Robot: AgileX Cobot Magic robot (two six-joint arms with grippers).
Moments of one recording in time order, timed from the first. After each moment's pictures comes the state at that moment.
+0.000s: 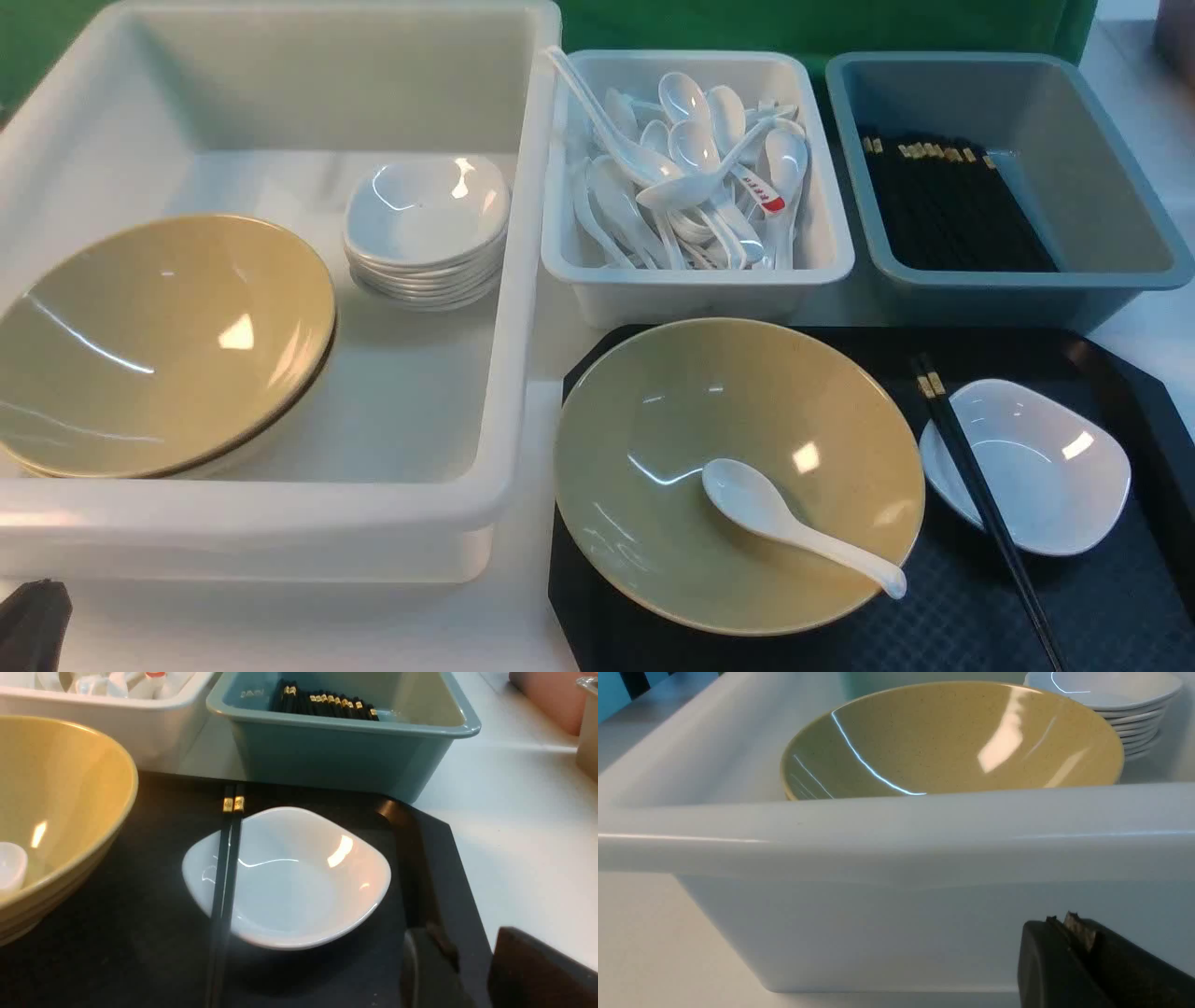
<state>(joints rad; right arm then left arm) -0.01 -0.01 0.03 -0.02 0.33 0.00 0.07 -0.01 0.02 -0.03 0.31 0.09</state>
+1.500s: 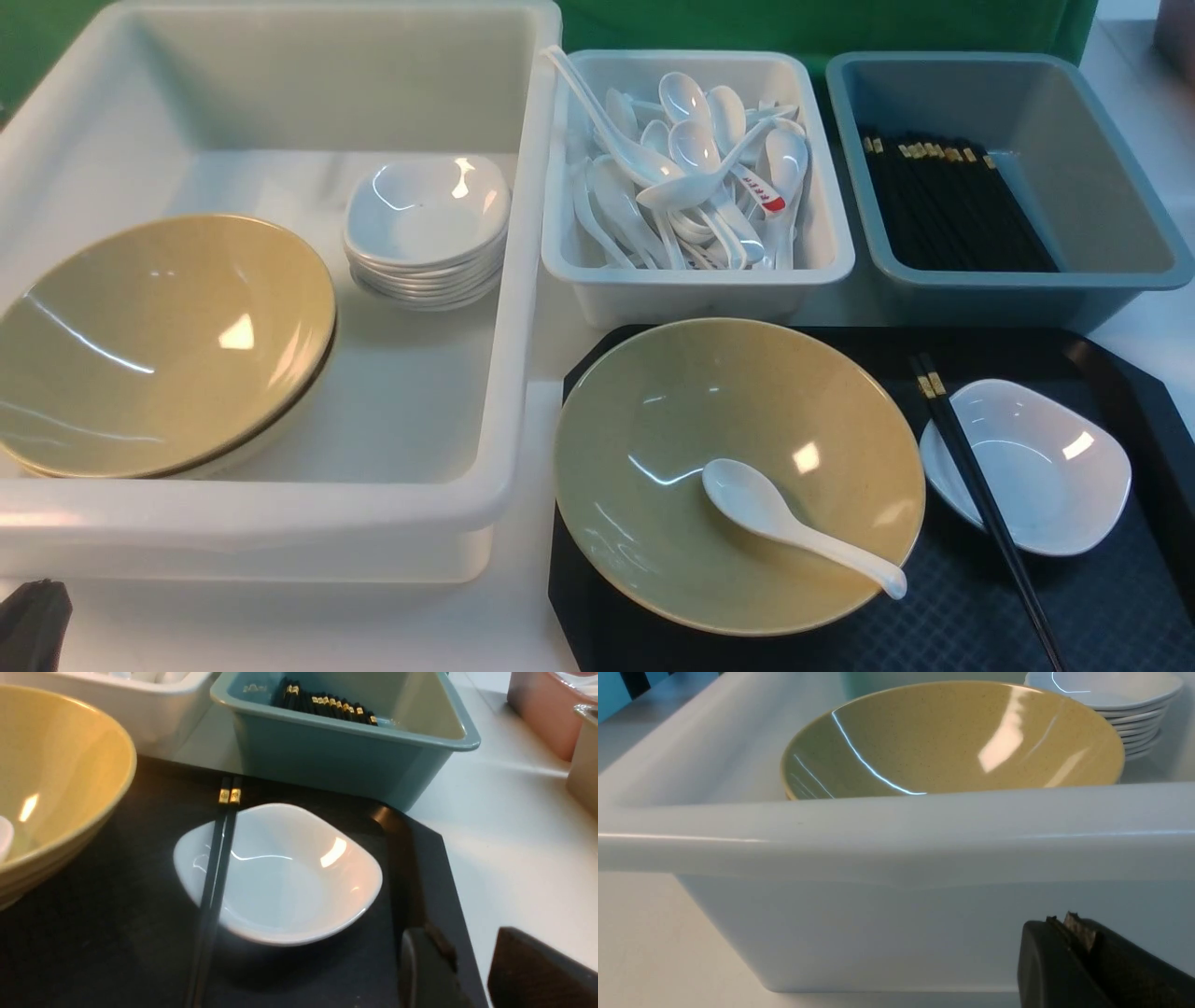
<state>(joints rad) -0.01 -0.01 0.03 -0.03 0.32 -0.07 0.07 -0.01 0.02 -0.03 0.31 0.09</state>
